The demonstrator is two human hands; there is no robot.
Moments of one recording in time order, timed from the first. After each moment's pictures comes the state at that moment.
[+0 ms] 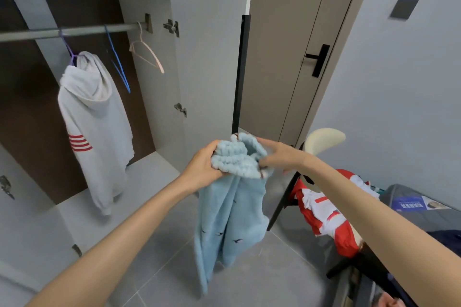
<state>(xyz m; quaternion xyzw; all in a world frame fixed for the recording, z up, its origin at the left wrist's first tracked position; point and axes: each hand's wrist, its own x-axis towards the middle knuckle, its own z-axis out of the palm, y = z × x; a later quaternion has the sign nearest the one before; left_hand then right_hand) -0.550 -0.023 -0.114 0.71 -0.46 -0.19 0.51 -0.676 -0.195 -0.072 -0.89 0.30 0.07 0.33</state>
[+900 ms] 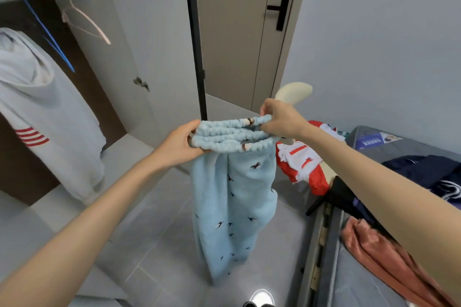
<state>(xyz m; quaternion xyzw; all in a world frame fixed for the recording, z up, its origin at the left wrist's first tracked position) -0.564 -0.034 -0.124 0.71 -0.56 -0.20 0.37 -0.744 -0.230 -0.100 -0.90 0.33 -0.12 0.26</state>
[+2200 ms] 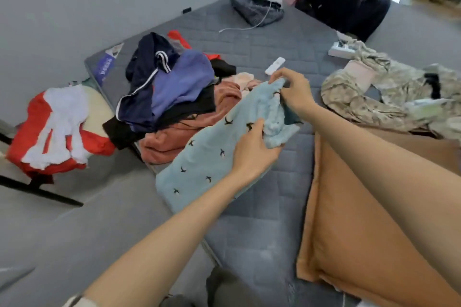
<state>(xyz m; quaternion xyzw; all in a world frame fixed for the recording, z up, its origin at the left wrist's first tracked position) -1.247 -0.046 -0.241 0.39 -0.76 -0.48 0.18 -1.424 -0.075 -0.235 -0.42 0.78 -0.43 0.19</state>
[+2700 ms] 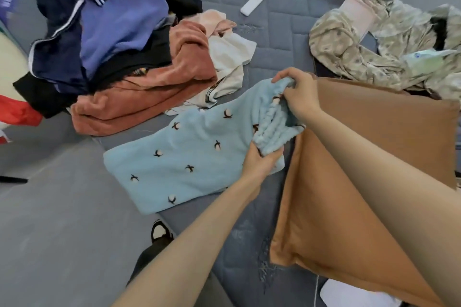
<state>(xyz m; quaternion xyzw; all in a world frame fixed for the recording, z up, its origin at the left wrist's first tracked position) -1.337 0.014 -0.402 0.46 -0.42 -0.78 0.09 -1.500 -0.016 -0.381 -0.33 0.85 -0.37 0.20</state>
